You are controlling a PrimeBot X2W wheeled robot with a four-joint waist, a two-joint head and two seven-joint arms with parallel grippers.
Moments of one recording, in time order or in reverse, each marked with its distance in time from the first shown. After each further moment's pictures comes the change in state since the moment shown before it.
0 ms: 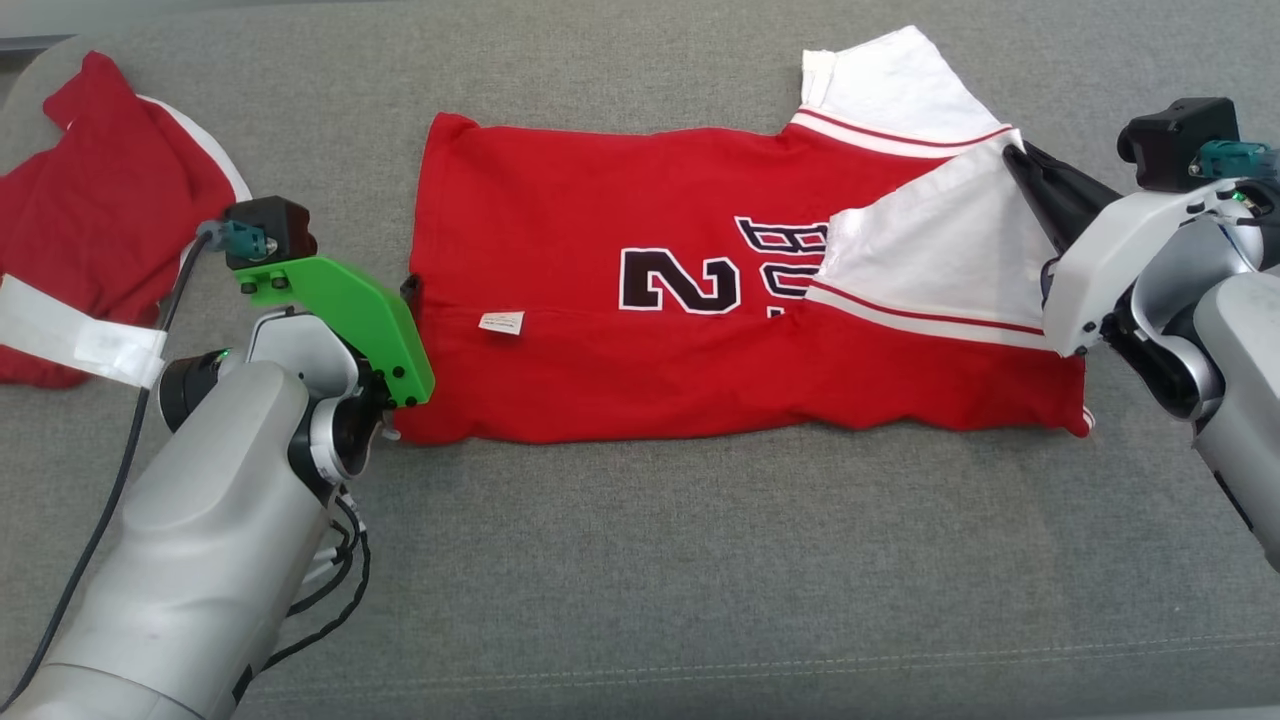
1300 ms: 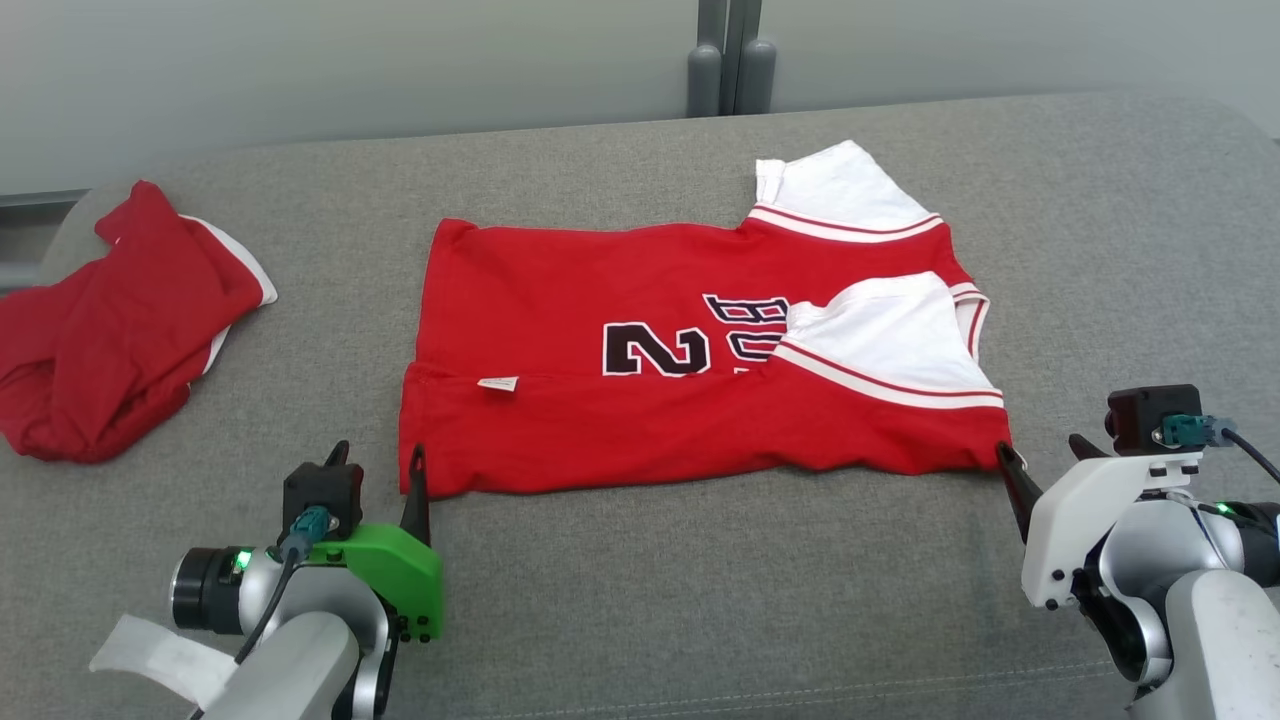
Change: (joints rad) left arm 0.384 0.090 -0.113 -0.171 0.251 0.140 -0.496; right arm 0.635 0.436 -0.657 -0.405 -0.502 0.000 0.419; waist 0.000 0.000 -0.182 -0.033
